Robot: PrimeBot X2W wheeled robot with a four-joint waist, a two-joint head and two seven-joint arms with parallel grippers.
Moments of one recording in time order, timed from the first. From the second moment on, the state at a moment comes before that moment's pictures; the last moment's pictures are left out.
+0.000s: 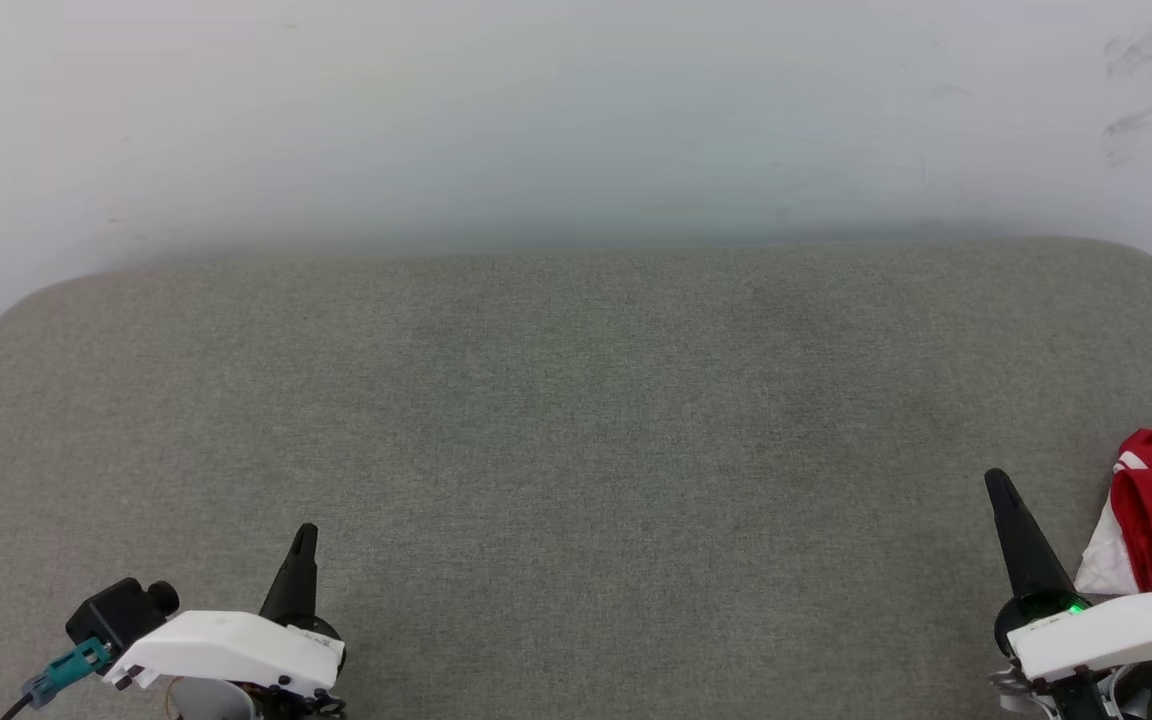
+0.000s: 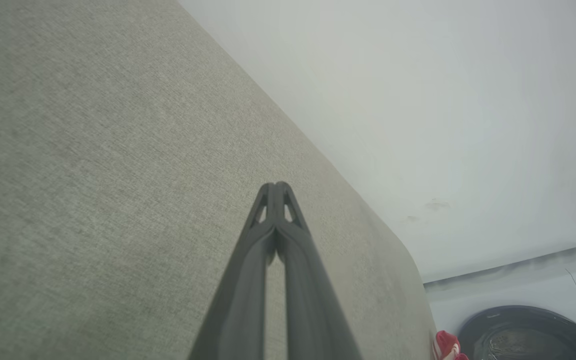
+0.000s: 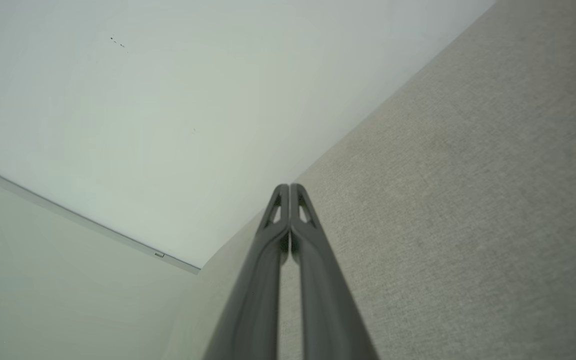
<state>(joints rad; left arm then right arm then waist) -0.03 0.22 -0.17 0.15 -1.12 0.09 -0.08 0.00 -0.06 -0.08 0.07 0.94 0.13 0.08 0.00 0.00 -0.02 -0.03</state>
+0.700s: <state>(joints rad) -0.05 0.17 -0.08 0.18 -1.29 0.01 -0.02 -0.04 -0.06 -0.09 0.13 1.17 0.13 0.09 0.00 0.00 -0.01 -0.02</state>
